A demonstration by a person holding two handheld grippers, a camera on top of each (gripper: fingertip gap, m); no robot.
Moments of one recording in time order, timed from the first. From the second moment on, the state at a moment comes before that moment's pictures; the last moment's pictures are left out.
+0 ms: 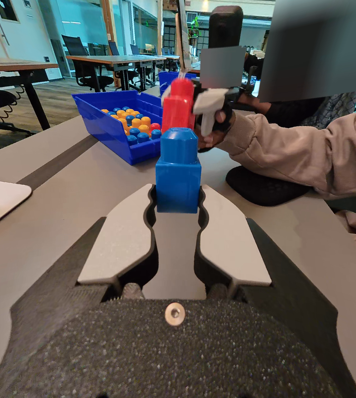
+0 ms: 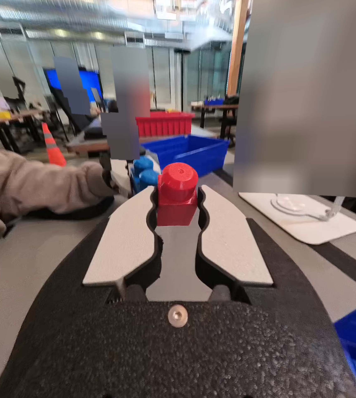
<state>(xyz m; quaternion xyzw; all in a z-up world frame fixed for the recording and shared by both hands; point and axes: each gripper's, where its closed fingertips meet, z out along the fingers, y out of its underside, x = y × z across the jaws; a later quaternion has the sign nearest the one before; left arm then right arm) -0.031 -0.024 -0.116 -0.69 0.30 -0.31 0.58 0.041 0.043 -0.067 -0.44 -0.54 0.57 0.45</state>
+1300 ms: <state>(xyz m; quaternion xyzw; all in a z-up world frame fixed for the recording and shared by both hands) 0.002 -0.033 -0.152 -0.71 0.40 -0.26 0.52 0.025 -0.020 -0.147 -0.45 -0.77 0.36 0.26</state>
